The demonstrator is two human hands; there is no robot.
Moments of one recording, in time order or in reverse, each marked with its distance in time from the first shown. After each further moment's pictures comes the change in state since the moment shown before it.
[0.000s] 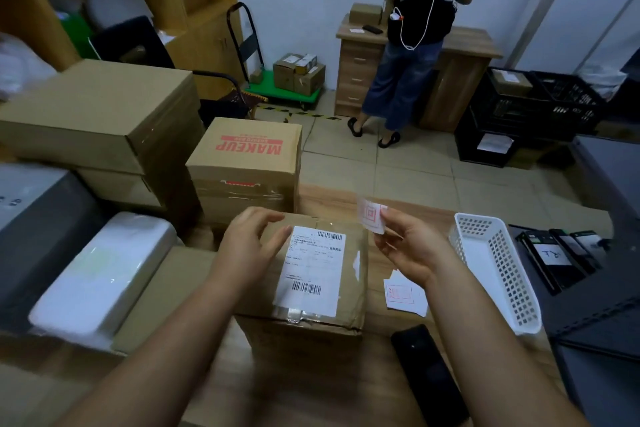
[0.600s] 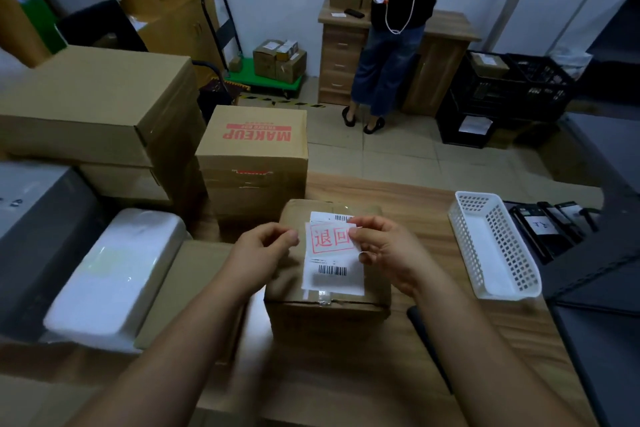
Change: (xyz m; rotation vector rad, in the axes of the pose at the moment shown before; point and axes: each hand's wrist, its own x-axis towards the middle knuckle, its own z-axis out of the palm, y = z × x) left_hand -0.017 -0.031 -0.020 -0.437 -0.288 -0.359; right_hand -0.023 0.060 0.044 -0.304 -0.068 -0.057
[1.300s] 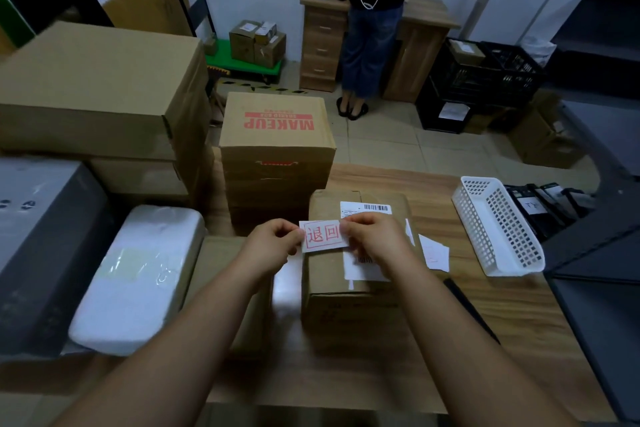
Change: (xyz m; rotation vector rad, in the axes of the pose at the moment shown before) left_hand 0.036 -0.044 -0.049 -0.029 -0.175 -0.122; right_hand 0.021 0.024 0.081 -0.384 0.283 0.010
